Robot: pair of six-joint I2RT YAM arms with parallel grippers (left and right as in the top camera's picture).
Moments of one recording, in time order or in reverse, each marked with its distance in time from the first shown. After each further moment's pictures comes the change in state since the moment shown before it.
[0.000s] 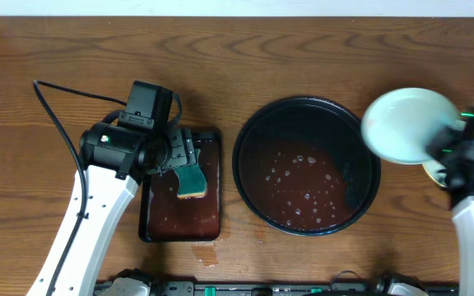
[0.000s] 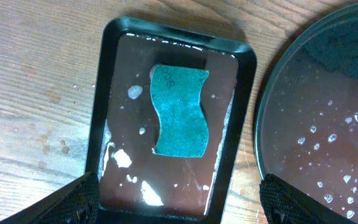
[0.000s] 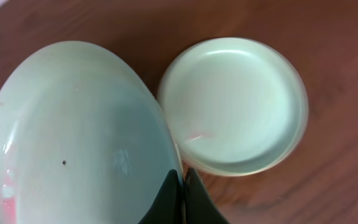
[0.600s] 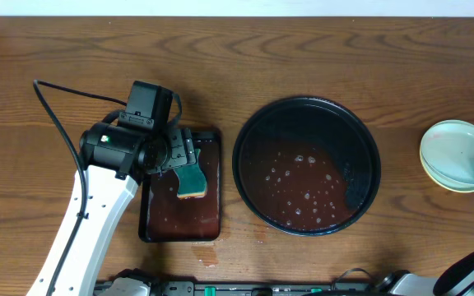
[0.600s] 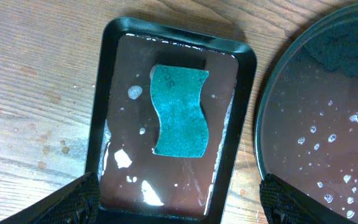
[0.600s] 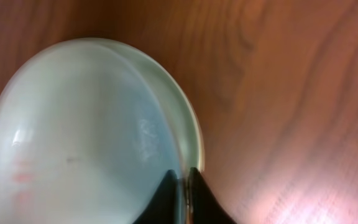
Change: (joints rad) left arm 0.000 0.000 0.000 0.001 0.000 0.000; right arm -0.396 0.346 0.000 0.185 -0.163 0.022
